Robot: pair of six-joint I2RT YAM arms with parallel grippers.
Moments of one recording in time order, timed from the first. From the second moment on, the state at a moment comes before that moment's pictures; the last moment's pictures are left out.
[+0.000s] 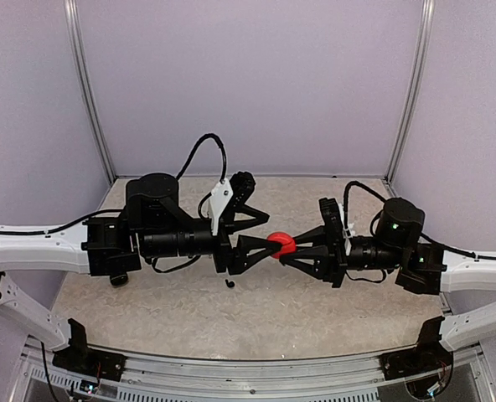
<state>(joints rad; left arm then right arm) -1.16 1.34 1.03 0.17 0.13 0.05 0.99 1.05 0.63 0.42 -0.51 -0.03</state>
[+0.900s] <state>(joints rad) -0.97 1.26 0.97 0.18 0.15 -0.11 0.99 0.98 0.59 0.38 -0.51 -0.09</state>
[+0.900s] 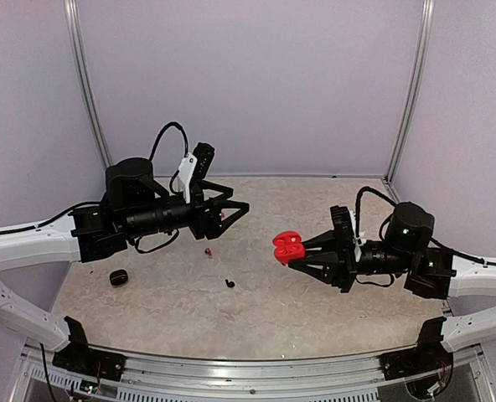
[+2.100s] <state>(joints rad) -0.63 1.83 1.17 -0.27 -0.04 -0.51 0.99 0.92 0.51 0.34 -0.46 -0.10</state>
